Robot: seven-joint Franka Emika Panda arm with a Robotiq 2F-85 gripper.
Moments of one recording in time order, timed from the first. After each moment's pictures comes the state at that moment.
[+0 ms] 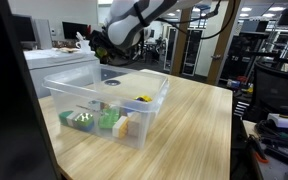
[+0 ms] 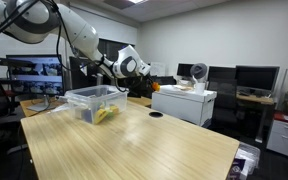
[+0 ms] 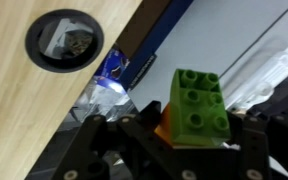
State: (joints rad) arm 0.02 0.80 -0.21 -1.37 -0.05 2.91 1.11
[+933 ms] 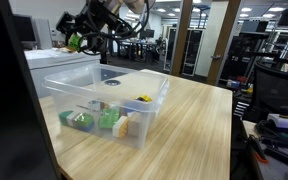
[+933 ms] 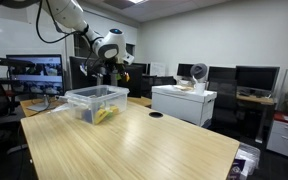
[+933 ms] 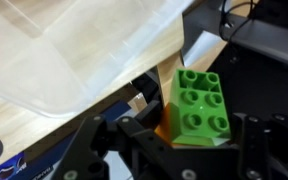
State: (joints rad) arm -0.33 0.52 0.45 -1.63 0.30 2.63 0.28
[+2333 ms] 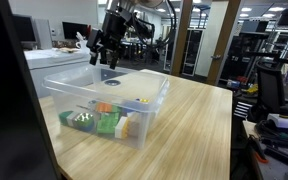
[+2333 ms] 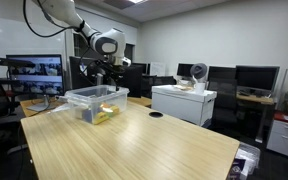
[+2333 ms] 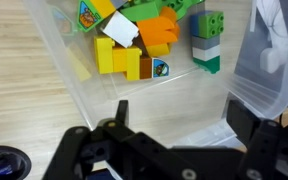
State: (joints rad) arm -0.09 0.38 0.10 -1.73 0.34 2.24 -0.09
